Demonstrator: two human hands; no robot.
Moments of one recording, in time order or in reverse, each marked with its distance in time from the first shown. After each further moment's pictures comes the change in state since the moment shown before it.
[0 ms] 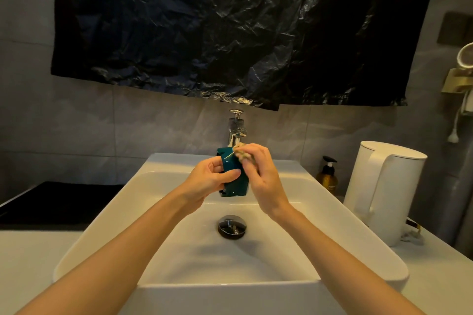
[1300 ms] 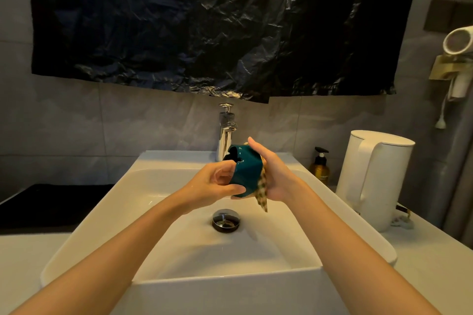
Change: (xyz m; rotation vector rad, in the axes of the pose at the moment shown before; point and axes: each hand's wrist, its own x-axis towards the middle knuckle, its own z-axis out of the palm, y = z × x) left_hand -0.019 0.002 0.018 0.335 -0.232 0.122; right_hand 0.014 -0.012 -0.038 0.674 -0.238 1.001
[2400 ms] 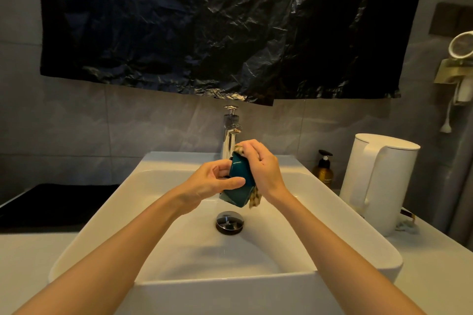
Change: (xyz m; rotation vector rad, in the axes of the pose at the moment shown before) left_hand 0.010 -0.008 -0.011 -0.133 0.049 -0.137; right_hand 0.024 0.017 0.020 -0.611 0.346 -0.818
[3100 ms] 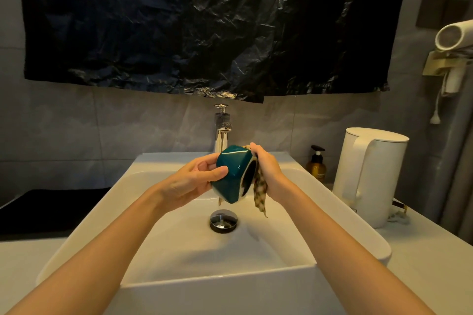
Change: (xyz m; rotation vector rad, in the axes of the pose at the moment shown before) left_hand -0.007 0.007 -0.014 -0.242 -0.219 0.008; right_hand 0.004 0.000 -0.019 0.316 -0.046 0.599
